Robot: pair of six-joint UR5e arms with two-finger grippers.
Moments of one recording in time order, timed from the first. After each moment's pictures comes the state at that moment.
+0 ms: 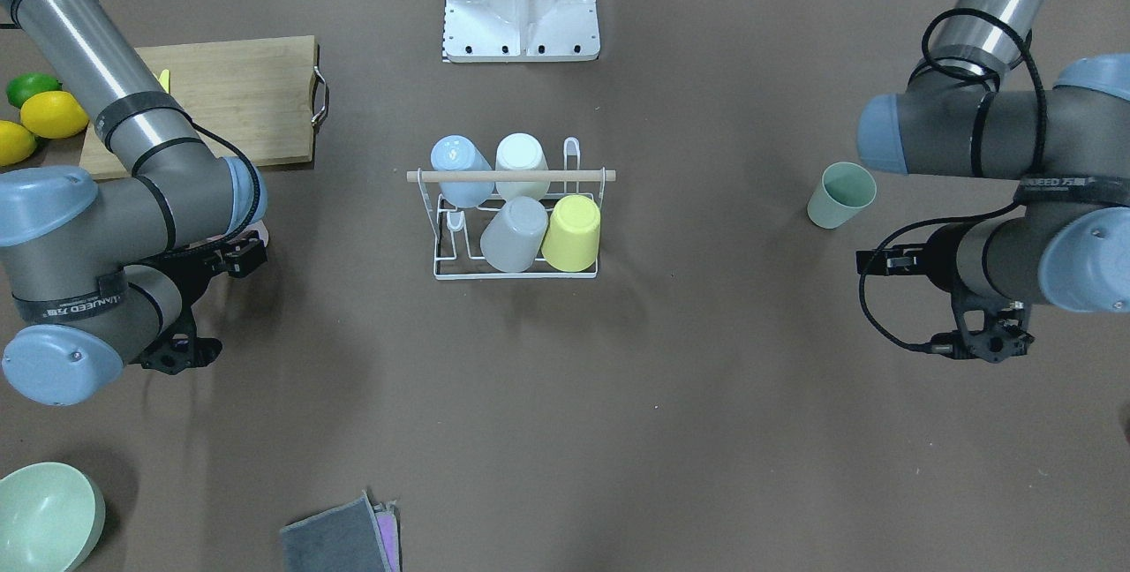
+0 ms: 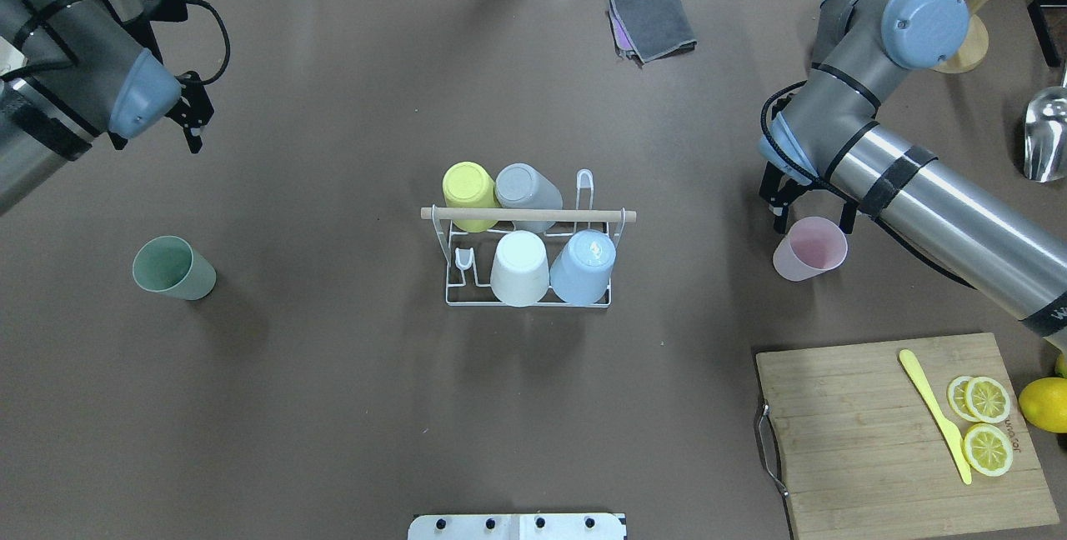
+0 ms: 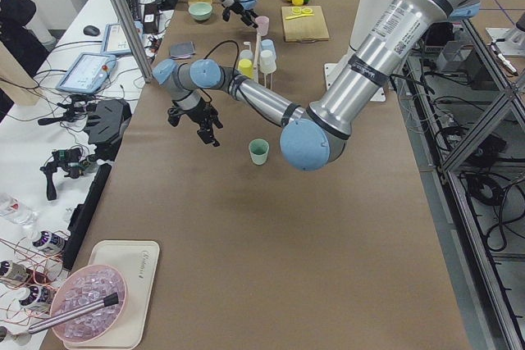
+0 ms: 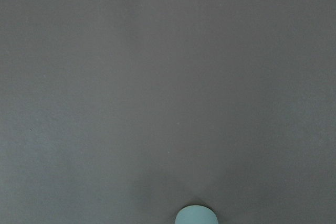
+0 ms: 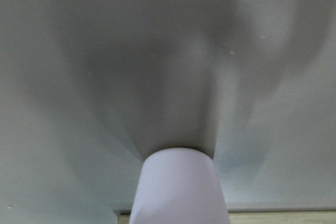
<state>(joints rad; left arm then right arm) -1.06 -2.19 -1.39 -0.99 -2.37 -0.28 0.94 -0.89 1.15 -2.41 2.54 -0.04</state>
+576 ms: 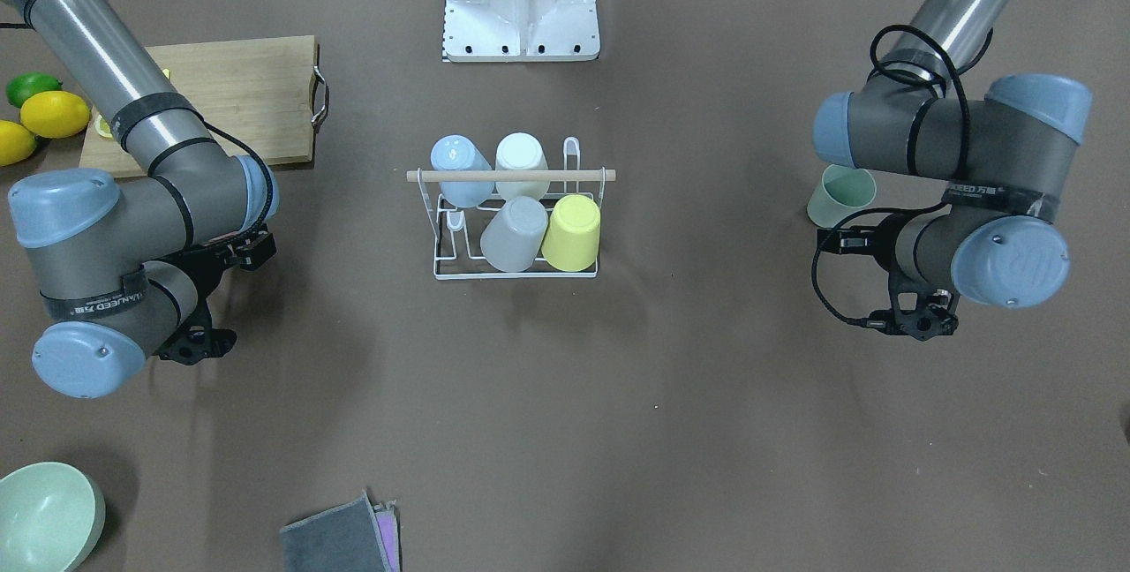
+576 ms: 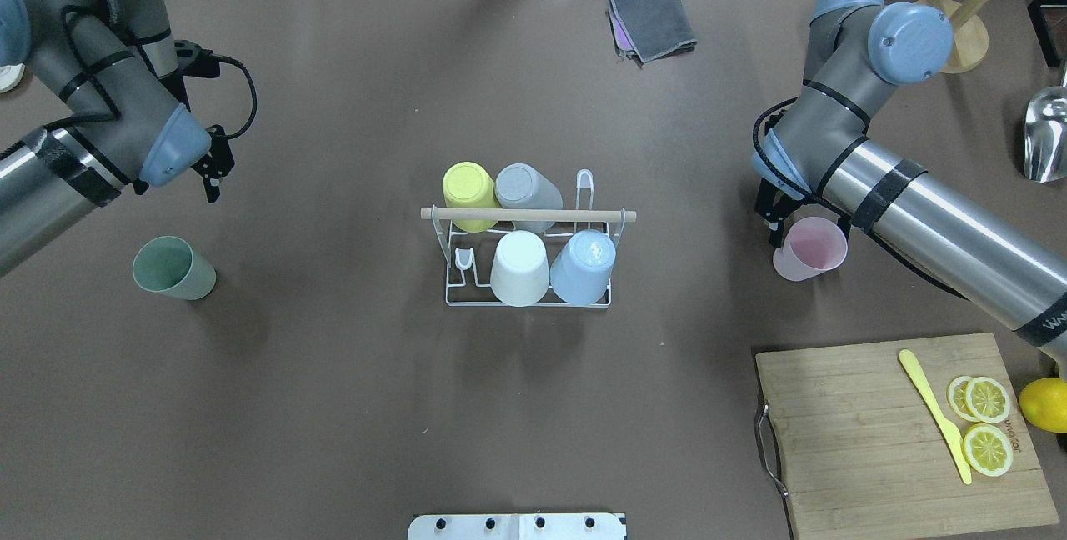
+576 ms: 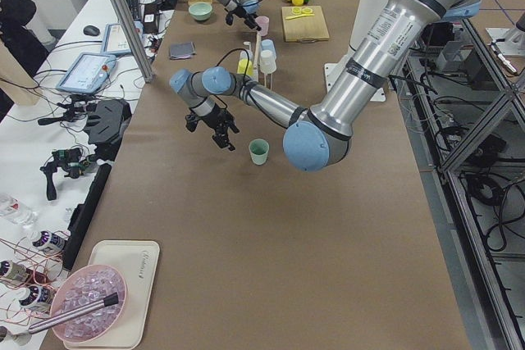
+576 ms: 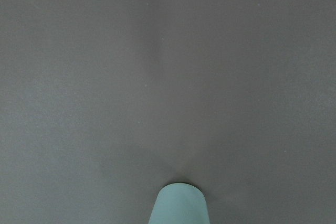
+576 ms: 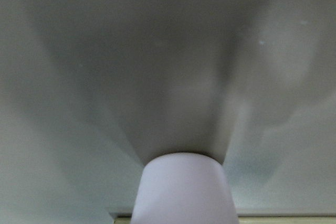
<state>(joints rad) -0.98 -2.16 -1.39 -0.98 -2.37 -0.23 0.92 -0.89 1.14 -2.41 2.55 -0.05</state>
